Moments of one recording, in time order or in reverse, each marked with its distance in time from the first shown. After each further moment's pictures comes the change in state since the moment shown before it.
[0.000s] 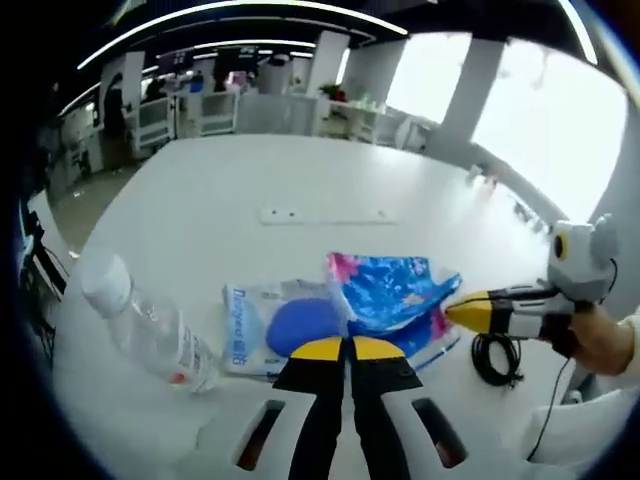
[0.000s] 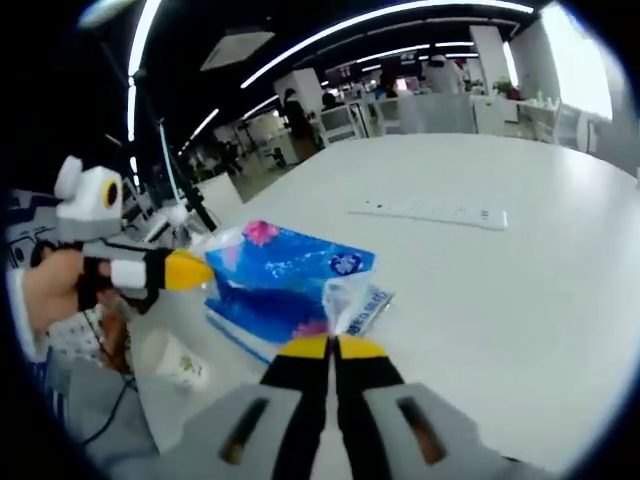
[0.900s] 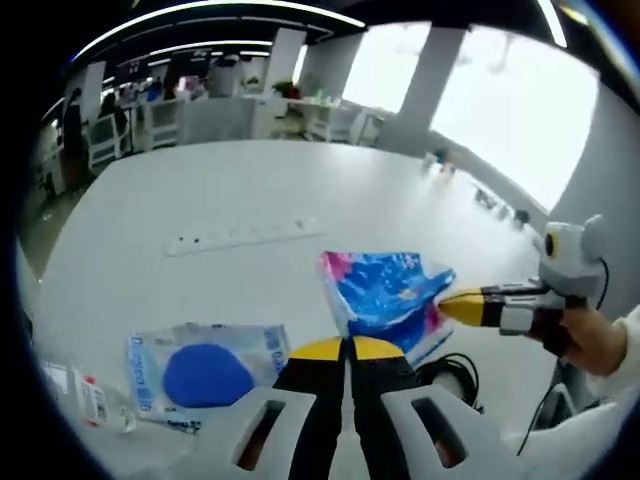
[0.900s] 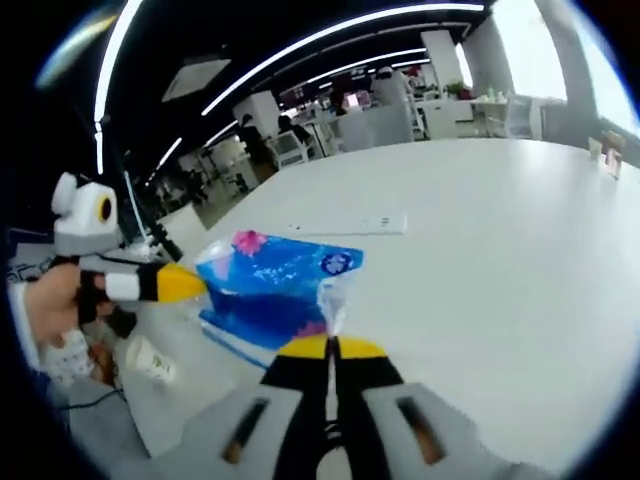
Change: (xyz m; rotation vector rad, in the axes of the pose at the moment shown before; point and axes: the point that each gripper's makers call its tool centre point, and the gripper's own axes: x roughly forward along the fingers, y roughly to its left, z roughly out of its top) left arm 0.062 -0.118 0.025 0.093 0.029 -0.161; right arm -0.081 -0.109 0.001 0.114 -0.081 -0.142
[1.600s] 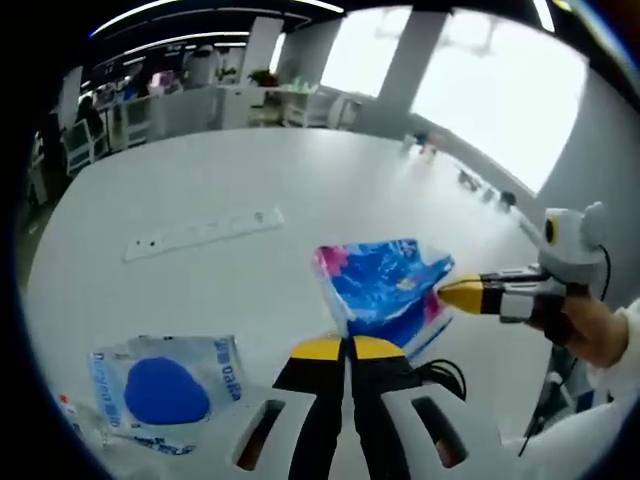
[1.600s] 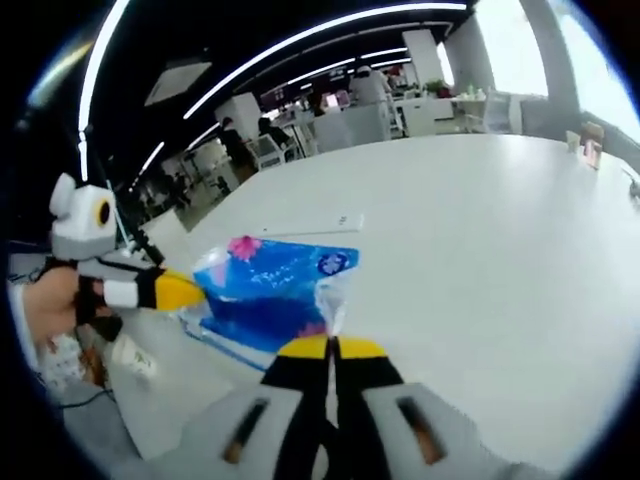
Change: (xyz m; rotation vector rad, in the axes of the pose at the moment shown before) left arm 0.038 -0.034 -0.009 0.032 0.065 -0.064; right arm -0.018 -0.045 -0.006 0.029 0.001 -0.070
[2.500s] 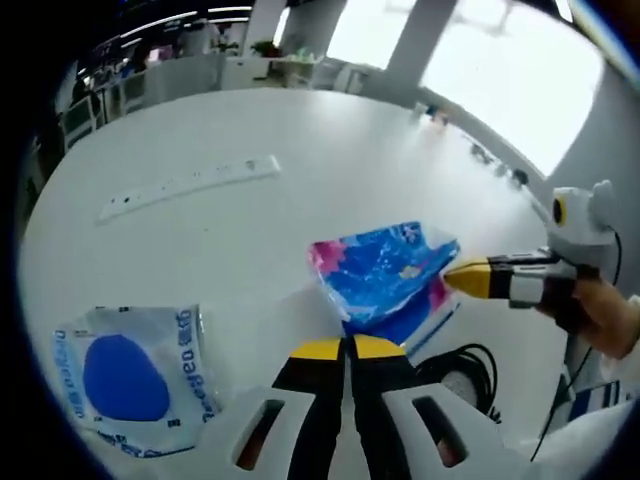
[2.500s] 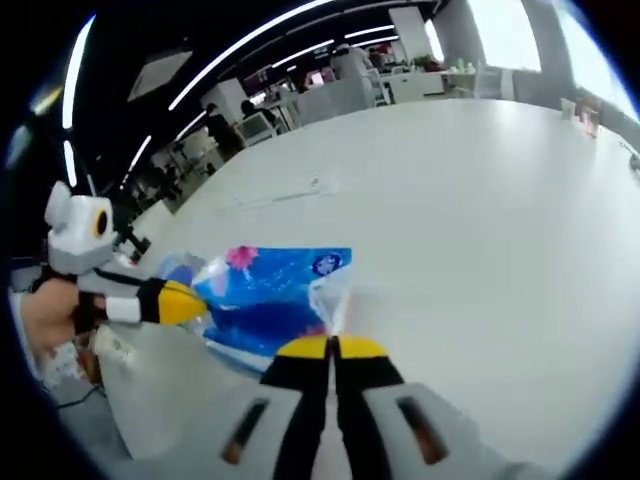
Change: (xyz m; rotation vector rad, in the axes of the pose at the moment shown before) left arm 0.059 0.010 -0.048 -0.028 0.127 0.019; right arm 0.035 -0.041 -0.042 0.055 0.101 -0.021
